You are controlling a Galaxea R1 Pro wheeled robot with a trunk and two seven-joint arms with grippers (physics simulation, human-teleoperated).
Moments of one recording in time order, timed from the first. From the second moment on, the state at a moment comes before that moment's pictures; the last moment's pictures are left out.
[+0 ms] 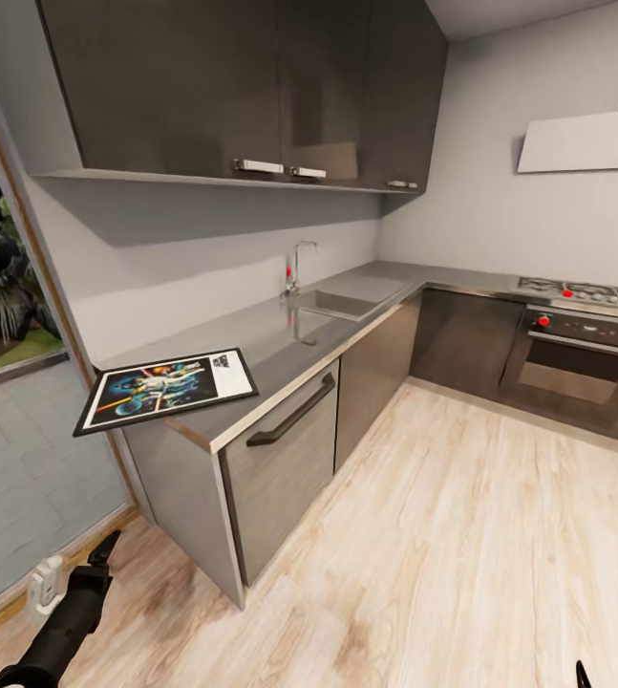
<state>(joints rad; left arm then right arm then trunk) 0.05 0.09 0.25 -1.43 1.37 0.16 -0.02 0.06 -0.12 -0.53 -0.86 -0.08 -0.45 0.08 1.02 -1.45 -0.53</state>
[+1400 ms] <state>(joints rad) 0.04 0.27 0.30 -1.57 1.66 0.17 -0.09 0.06 -0.12 -0.52 -0.85 -0.08 -0.45 0.08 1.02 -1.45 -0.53</state>
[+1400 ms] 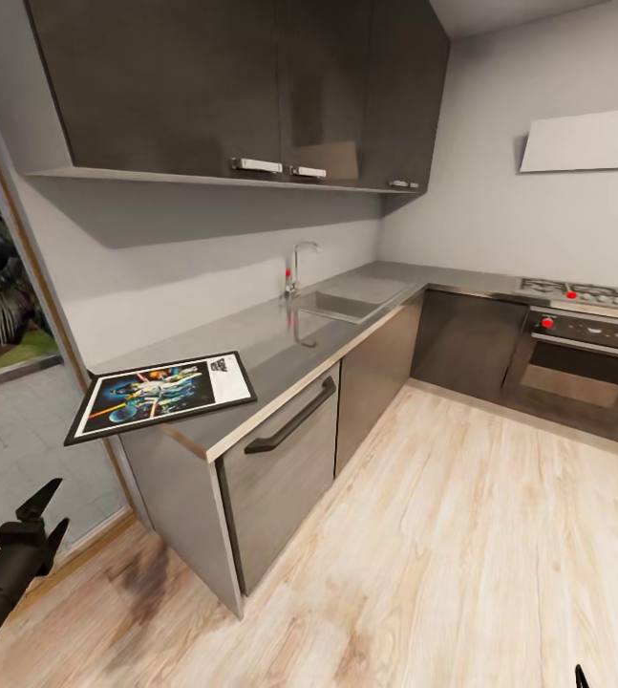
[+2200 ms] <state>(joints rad) 0.04 0.29 0.35 -1.56 1.69 0.17 -0.10 0.06 -0.12 -0.52 -0.85 -0.08 -0.45 0.08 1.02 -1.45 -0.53</state>
